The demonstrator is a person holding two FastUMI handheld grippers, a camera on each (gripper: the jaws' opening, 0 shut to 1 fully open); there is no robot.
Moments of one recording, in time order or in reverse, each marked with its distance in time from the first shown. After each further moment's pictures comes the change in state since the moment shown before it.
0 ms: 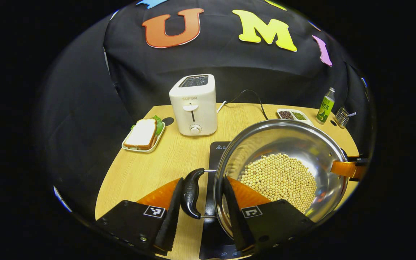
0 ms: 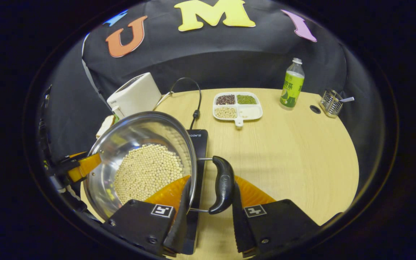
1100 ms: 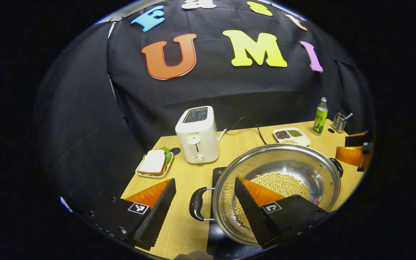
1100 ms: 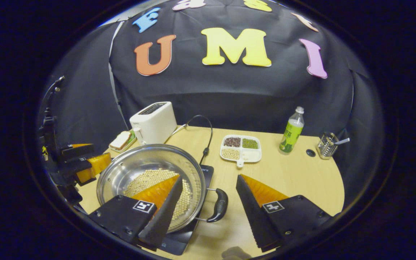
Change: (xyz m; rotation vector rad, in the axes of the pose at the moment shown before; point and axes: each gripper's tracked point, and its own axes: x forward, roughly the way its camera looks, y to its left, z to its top) left arm -0.055 -0.009 0.057 0.084 -0.228 0.041; right arm -0.065 0.009 0.063 -0.190 -0.301 0.037
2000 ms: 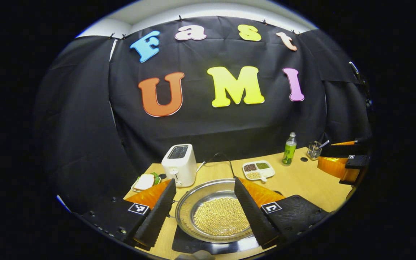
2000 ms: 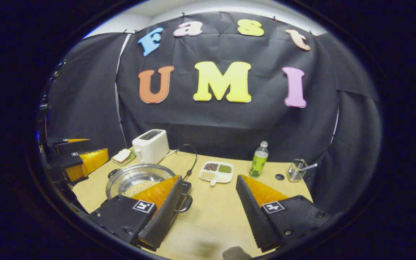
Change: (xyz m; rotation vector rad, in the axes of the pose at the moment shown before) left arm -0.124 -0.093 0.104 -0.033 -0.247 -0.033; right arm -0.138 -0.083 0.059 -0.034 -0.219 -0.041
